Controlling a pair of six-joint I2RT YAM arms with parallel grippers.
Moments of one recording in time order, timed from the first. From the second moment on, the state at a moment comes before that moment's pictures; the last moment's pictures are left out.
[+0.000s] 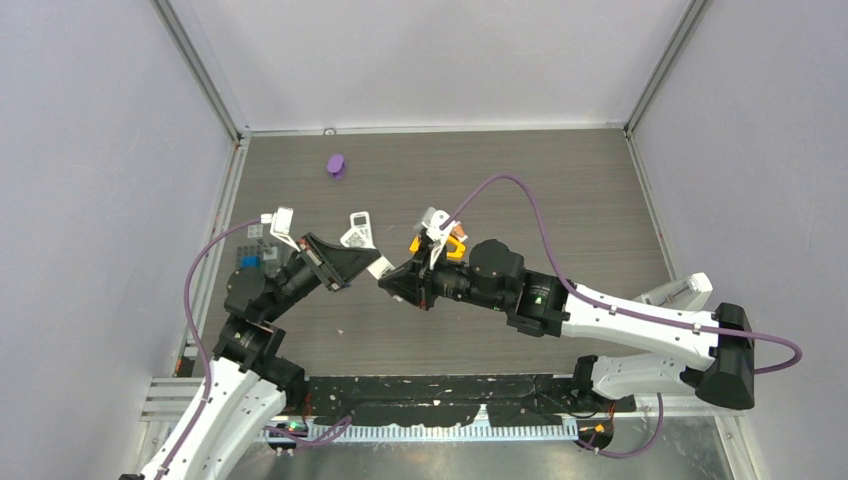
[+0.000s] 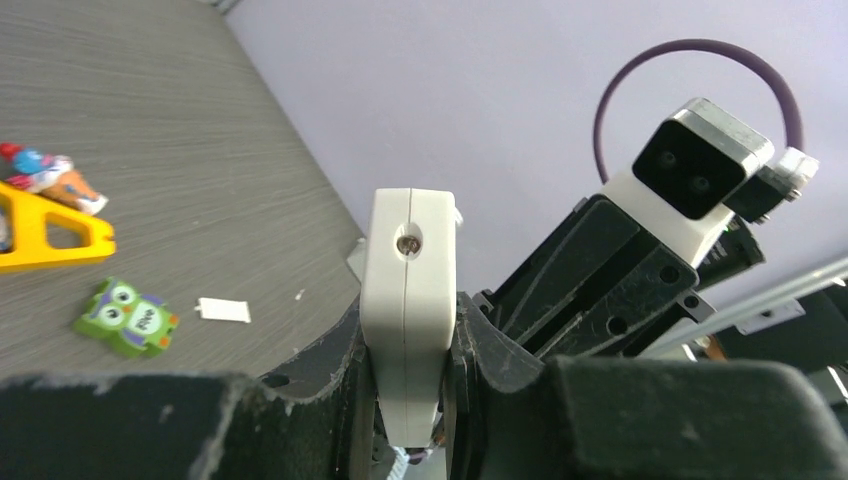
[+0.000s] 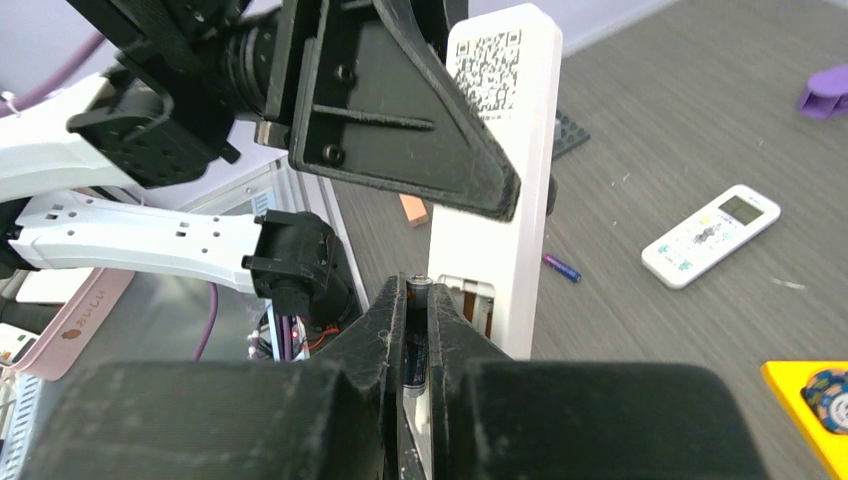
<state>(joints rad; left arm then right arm) -0.39 0.50 0.49 0.21 0.51 -1.05 1.18 1.16 0.96 0.13 -0.04 0.28</state>
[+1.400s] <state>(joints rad) -0.39 0.54 0.47 0.32 0.57 -1.23 1.21 1.07 0.85 0.26 -0.02 0.10</state>
